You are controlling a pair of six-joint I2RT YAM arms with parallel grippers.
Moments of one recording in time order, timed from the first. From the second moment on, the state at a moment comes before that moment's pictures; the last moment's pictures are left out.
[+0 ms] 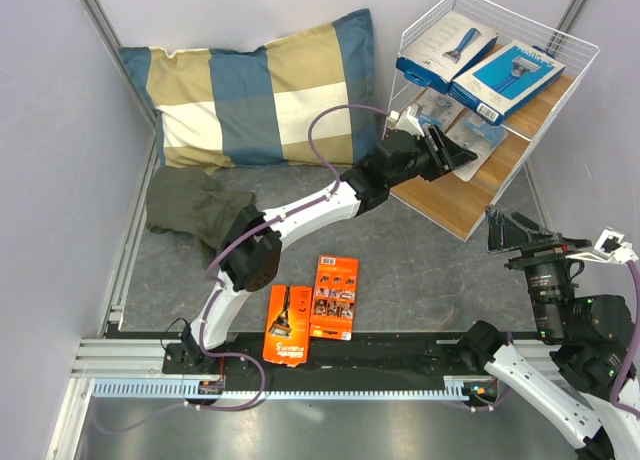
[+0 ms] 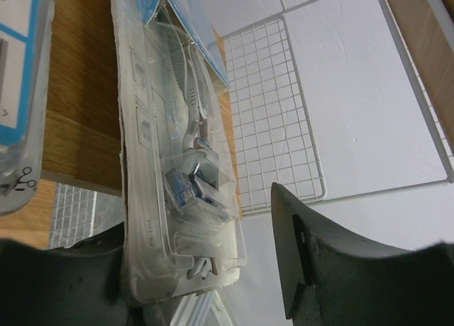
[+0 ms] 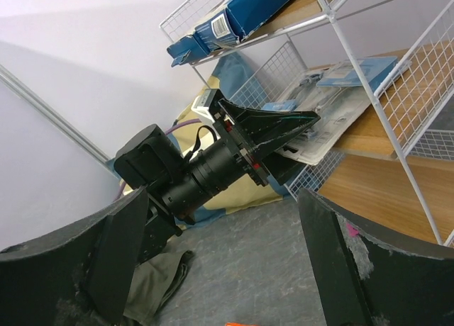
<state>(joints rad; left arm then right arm) -0.95 2.23 1.99 0.21 0.10 -1.13 0.72 0.19 0.86 -0.37 0.63 0.51</state>
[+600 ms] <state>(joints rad) -0.95 2.20 2.00 0.04 0.13 -1.00 0.72 0.18 0.86 -0.38 0.63 0.52</state>
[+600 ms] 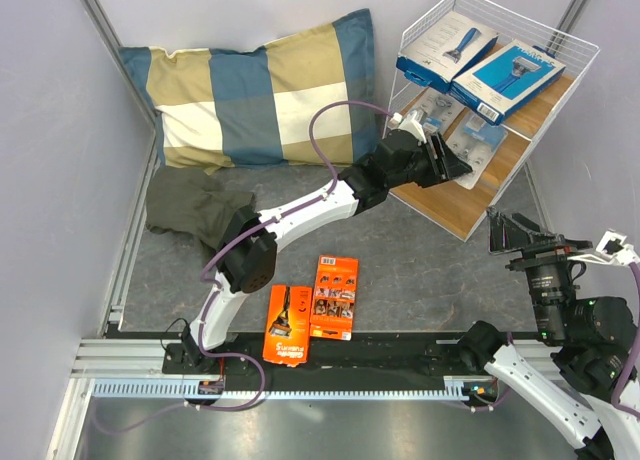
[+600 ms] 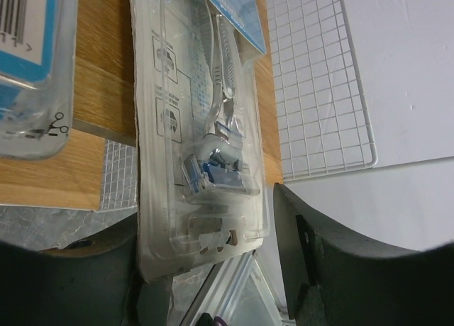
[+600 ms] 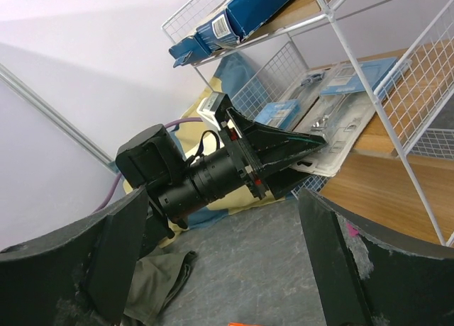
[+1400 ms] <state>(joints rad) -0.95 2.12 1.86 0.14 0.13 -1.00 0.72 0.16 0.82 -0.38 0.63 0.55</state>
